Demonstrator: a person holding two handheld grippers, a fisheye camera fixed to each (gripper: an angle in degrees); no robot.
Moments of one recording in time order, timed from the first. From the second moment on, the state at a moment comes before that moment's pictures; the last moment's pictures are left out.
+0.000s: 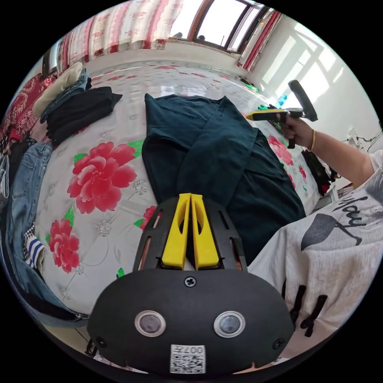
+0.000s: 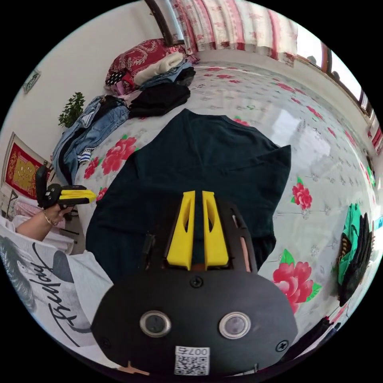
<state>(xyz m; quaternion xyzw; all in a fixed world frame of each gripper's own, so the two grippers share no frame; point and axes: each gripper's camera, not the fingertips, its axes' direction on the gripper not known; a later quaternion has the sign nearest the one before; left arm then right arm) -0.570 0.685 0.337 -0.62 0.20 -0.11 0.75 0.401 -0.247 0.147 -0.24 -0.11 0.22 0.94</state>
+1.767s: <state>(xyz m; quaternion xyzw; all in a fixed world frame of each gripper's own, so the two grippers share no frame) -0.644 0.700 0.219 -0.73 0.20 -0.15 0.63 0.354 0.045 -0.053 -0.33 -0.36 0.29 0.82</state>
